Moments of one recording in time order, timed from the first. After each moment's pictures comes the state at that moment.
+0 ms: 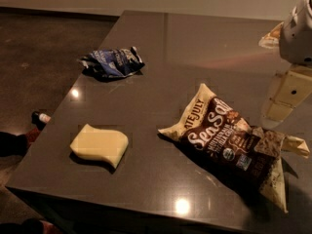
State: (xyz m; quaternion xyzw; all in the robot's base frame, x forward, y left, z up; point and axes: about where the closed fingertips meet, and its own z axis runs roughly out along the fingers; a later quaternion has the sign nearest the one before) arm 0.438 -0.215 0.983 -0.60 0.78 -0.04 0.17
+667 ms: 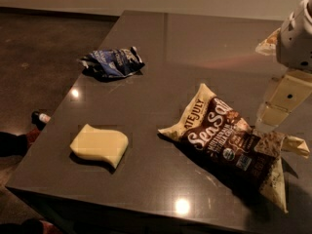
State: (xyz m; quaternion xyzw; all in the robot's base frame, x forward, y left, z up) arm 0.433 -0.208 0.975 -0.59 0.79 -0.01 0.17
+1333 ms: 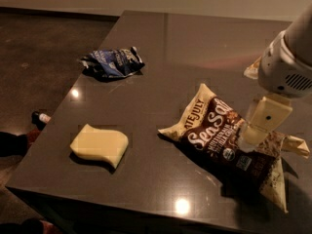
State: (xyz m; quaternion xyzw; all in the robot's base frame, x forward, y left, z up) arm 0.420 -0.189 0.935 -0.57 0.81 0.03 0.15
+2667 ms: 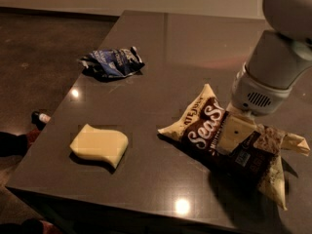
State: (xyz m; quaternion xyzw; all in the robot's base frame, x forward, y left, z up) arm 0.414 -0.170 0.874 -0.52 0.85 0.07 0.06
